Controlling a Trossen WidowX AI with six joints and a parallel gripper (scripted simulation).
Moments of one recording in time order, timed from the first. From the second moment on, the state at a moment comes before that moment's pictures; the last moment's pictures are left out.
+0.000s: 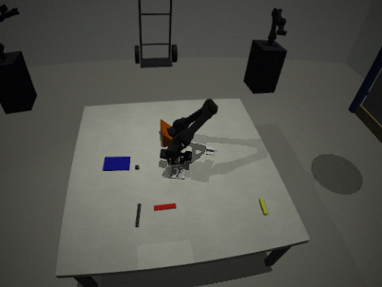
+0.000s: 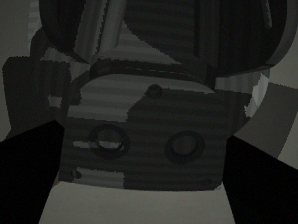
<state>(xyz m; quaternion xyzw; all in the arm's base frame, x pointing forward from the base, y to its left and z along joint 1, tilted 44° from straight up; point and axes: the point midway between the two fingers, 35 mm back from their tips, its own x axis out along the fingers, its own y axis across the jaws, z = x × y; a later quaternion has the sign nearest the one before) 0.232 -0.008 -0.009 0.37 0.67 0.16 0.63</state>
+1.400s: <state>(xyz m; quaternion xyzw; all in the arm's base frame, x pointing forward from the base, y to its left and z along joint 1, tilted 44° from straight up) 0.226 -0.047 0.031 0.37 0.67 0.16 0.62</state>
